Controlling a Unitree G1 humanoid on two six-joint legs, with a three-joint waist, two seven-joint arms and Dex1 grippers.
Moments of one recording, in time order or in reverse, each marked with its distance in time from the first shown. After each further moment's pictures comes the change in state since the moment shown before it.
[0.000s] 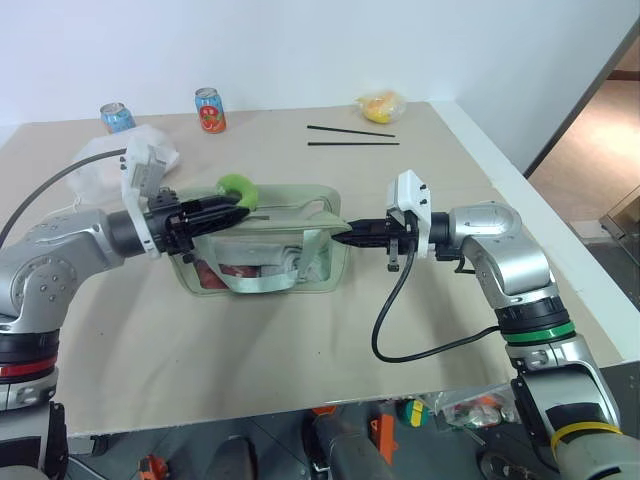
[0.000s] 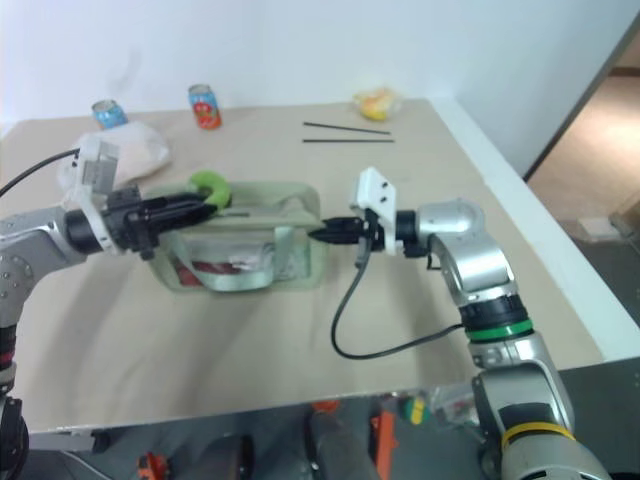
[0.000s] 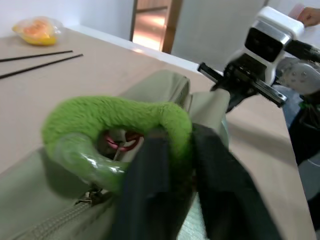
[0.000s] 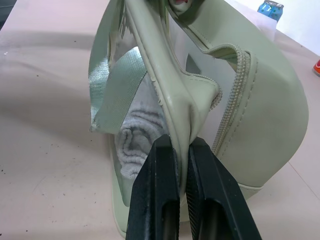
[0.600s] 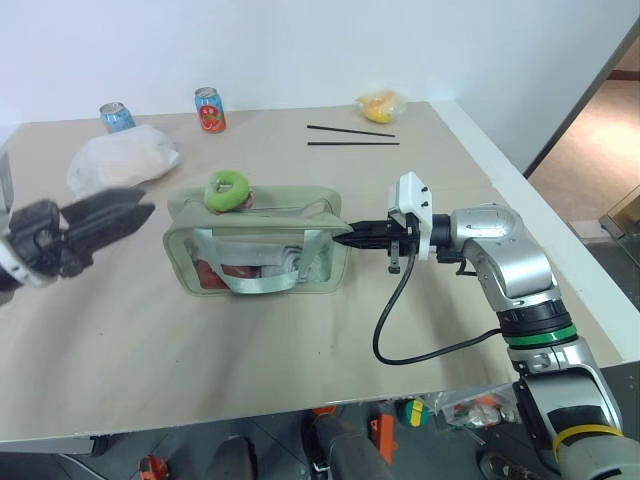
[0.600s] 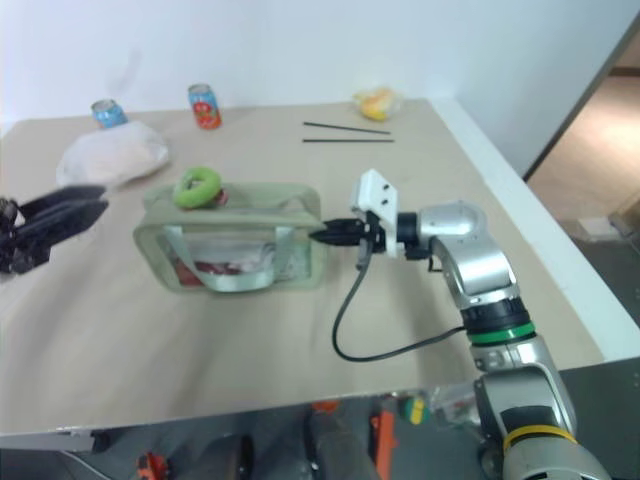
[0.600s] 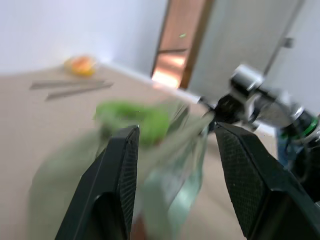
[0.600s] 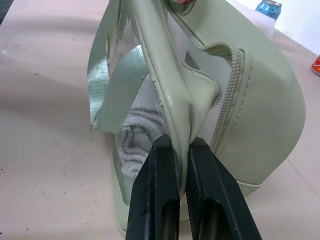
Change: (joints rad) left arm 0.397 0.091 0.502 -0.076 -0.188 0.073 -0.064; right arm 0.008 -0.007 -0.002 -0.010 0.001 -0.001 0.002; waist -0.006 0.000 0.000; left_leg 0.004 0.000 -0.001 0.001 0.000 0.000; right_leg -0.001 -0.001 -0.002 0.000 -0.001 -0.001
